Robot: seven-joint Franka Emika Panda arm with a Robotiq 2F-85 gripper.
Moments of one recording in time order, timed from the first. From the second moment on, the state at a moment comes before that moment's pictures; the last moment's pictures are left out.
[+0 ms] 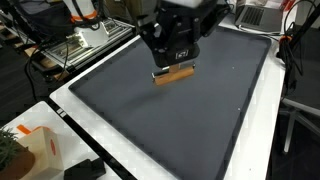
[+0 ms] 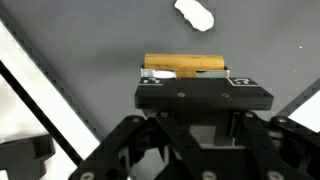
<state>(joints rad) -0.27 0.70 -0.08 -0.99 0.23 1.38 0.31</state>
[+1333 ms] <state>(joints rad) -0.22 -0.06 -0.09 -1.89 0.24 1.73 -0.10</state>
